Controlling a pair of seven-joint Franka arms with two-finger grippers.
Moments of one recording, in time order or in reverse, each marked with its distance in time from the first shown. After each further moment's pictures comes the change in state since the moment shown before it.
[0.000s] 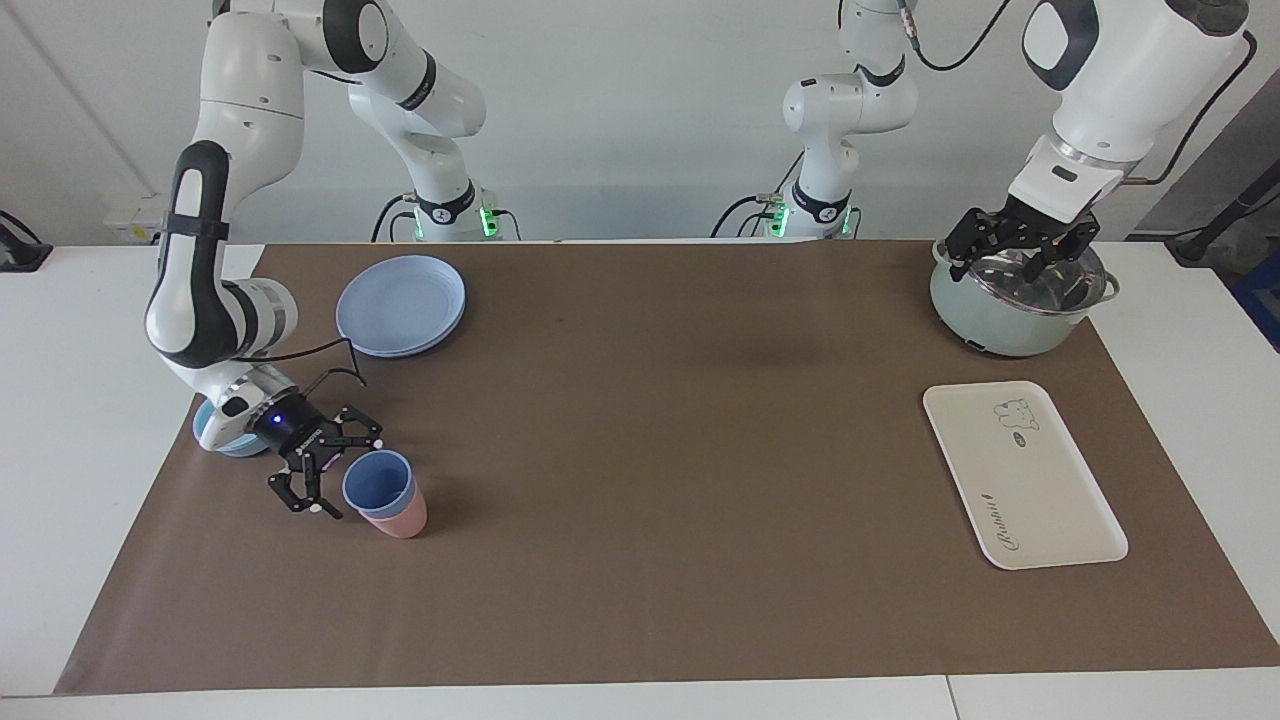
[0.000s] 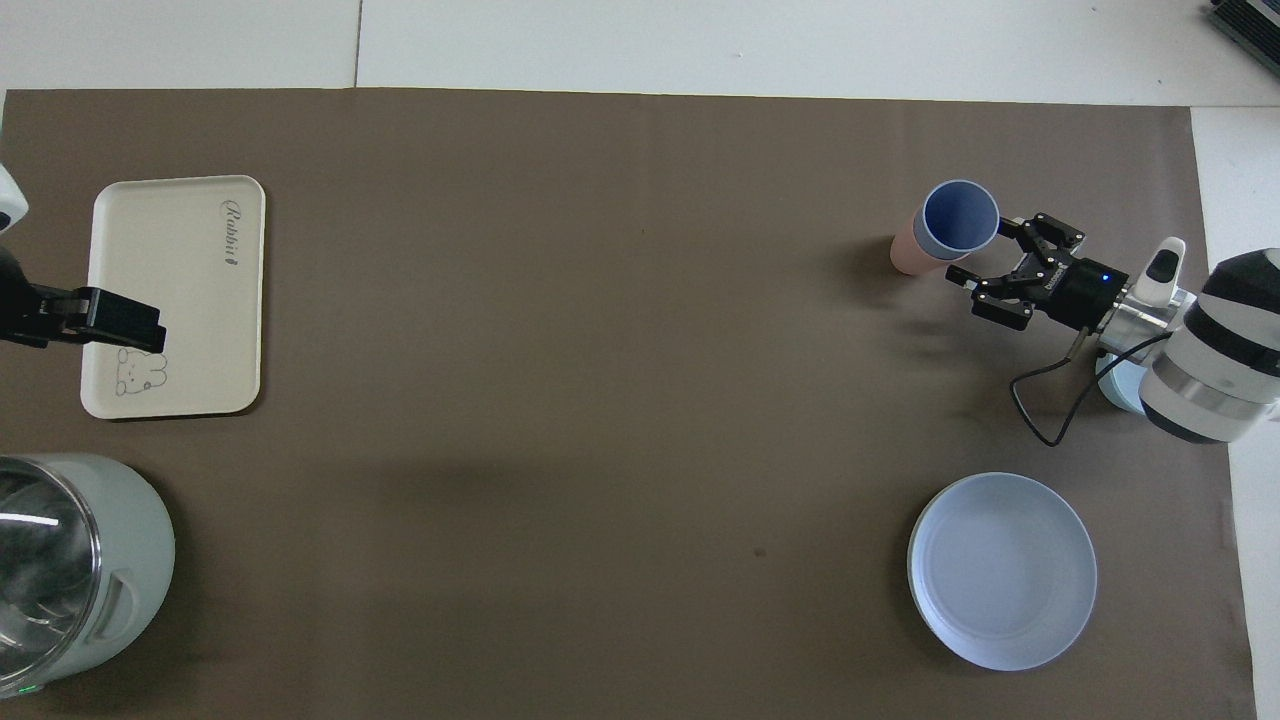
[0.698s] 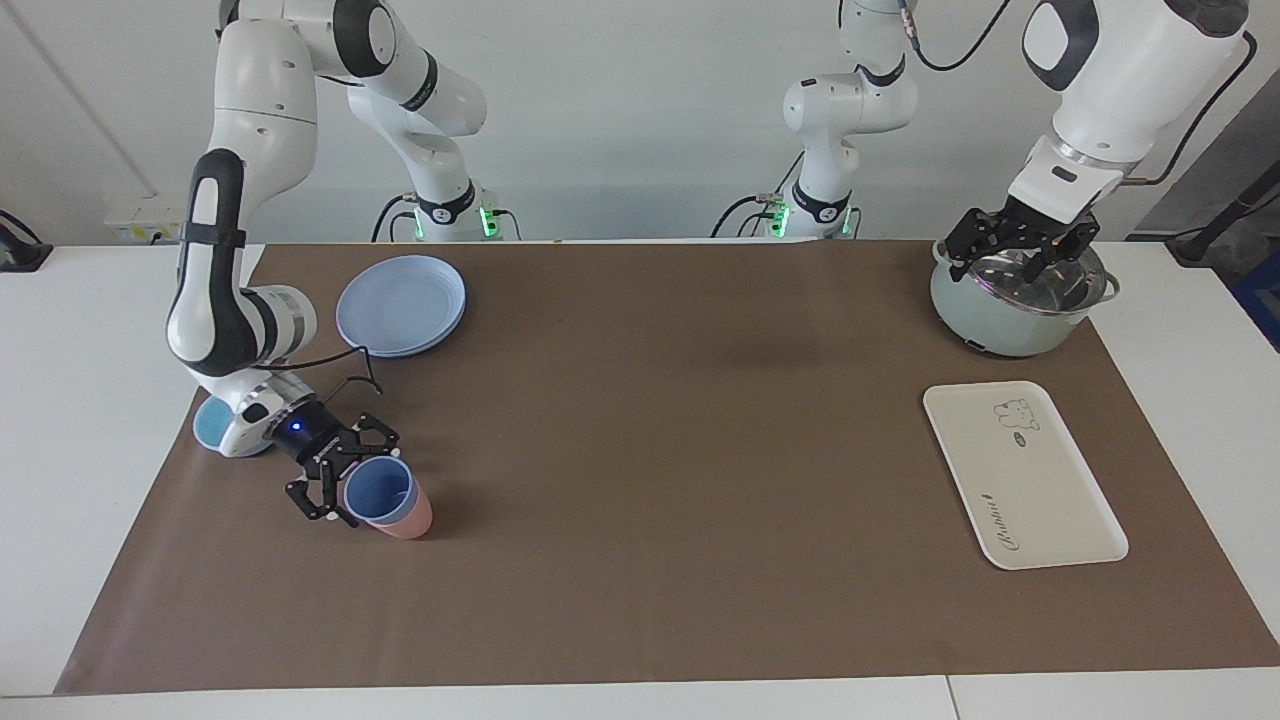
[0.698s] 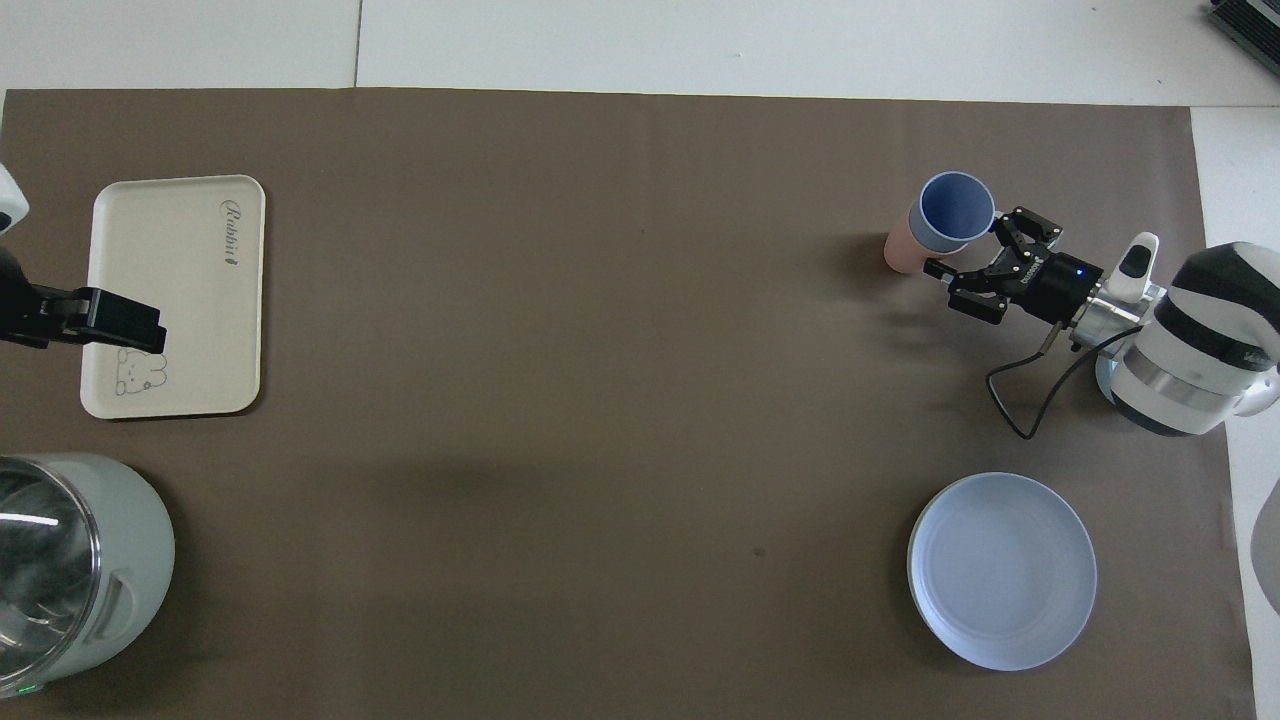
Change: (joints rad) left arm 0.000 0.000 0.000 -0.001 0.000 -0.001 0.000; right arm 0.045 0.012 0.000 0.005 0.046 0.035 -0.042
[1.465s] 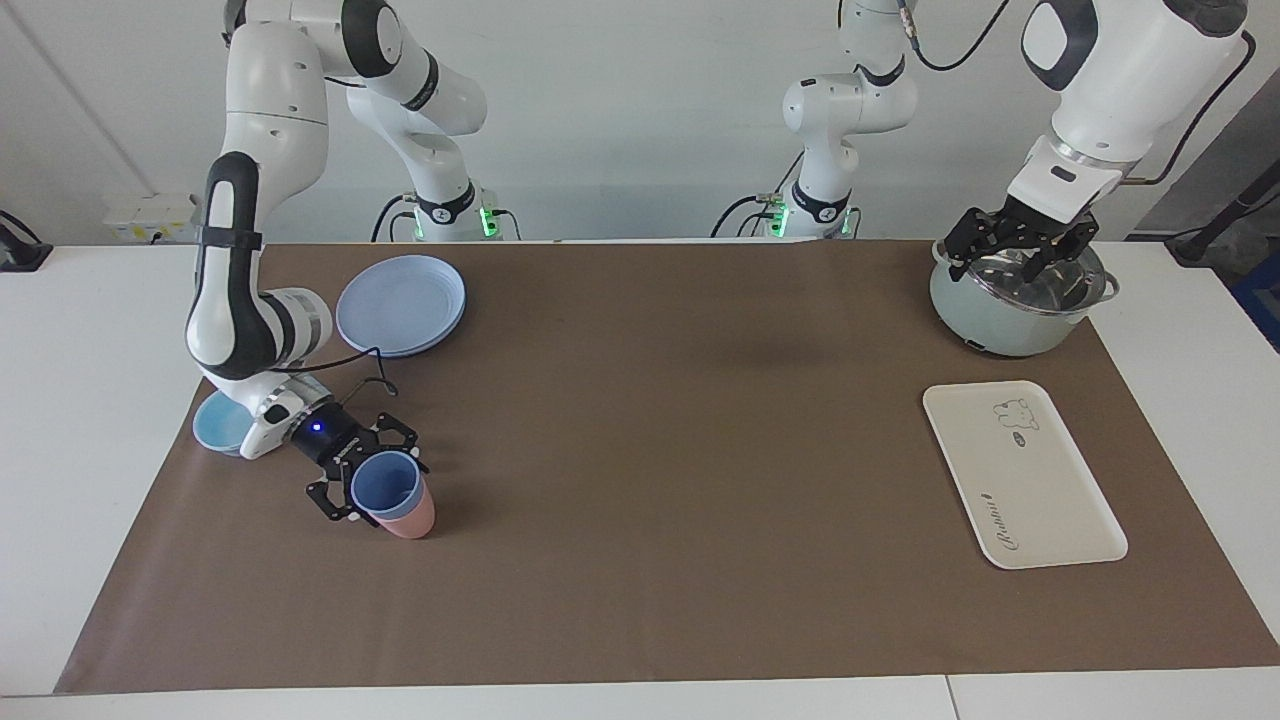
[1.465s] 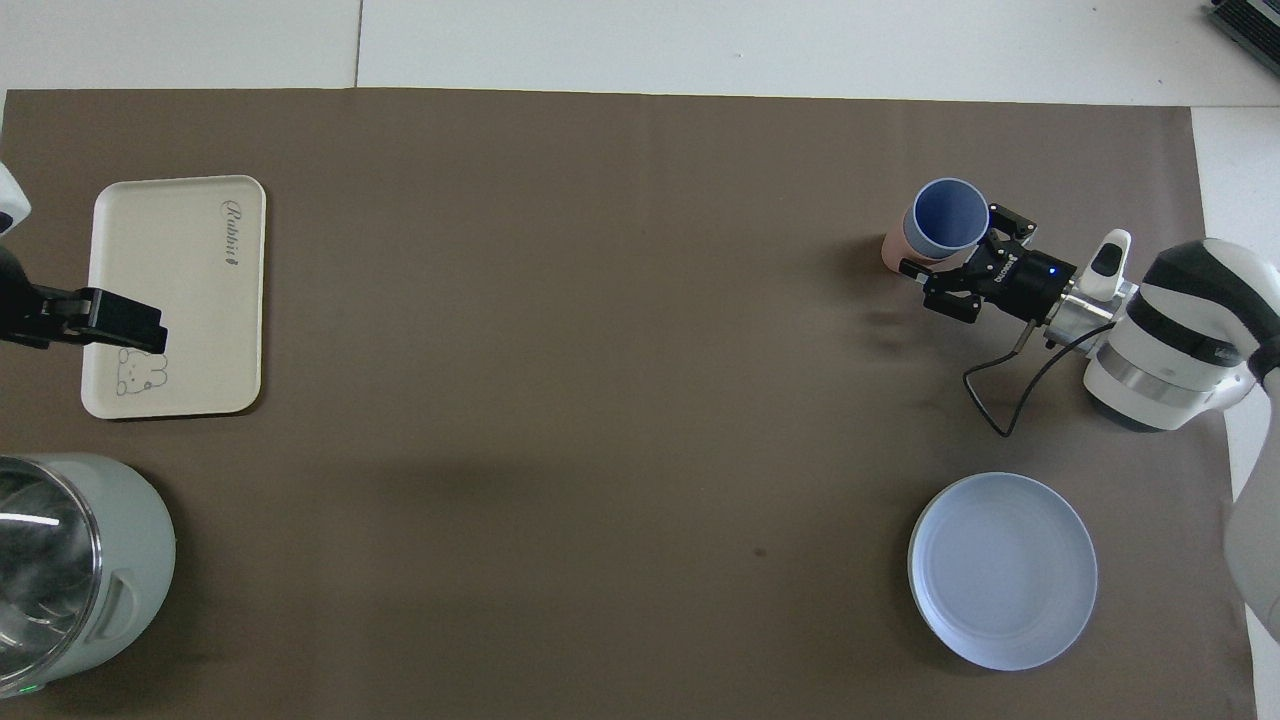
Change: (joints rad) left arm 0.000 0.000 0.000 0.000 0.000 0.000 0.000; right arm 0.054 0.002 0.001 -0.001 0.050 0.018 -0.040
